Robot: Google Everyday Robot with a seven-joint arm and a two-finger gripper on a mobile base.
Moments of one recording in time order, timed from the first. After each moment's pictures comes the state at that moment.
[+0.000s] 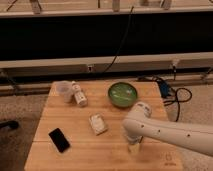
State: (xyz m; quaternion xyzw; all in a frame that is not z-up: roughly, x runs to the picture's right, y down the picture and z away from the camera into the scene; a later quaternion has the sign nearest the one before) arm 0.120 0.280 0.746 -0.32 -0.08 -0.15 0.93
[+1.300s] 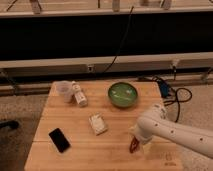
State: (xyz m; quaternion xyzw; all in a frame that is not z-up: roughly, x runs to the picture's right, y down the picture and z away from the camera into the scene) arm 0.179 0.289 0.768 -0.32 -0.10 -0.19 0.92
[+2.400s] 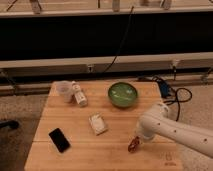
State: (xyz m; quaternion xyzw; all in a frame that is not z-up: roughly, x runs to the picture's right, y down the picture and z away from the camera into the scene) arm 0.173 0.264 0.755 -0.31 -0.10 -0.21 0.92
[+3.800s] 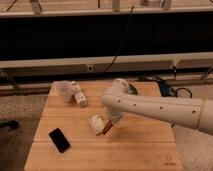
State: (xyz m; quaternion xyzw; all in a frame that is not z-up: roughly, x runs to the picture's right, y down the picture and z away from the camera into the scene) arm 0.028 0.180 0.756 -0.29 -0.10 -0.30 0.90
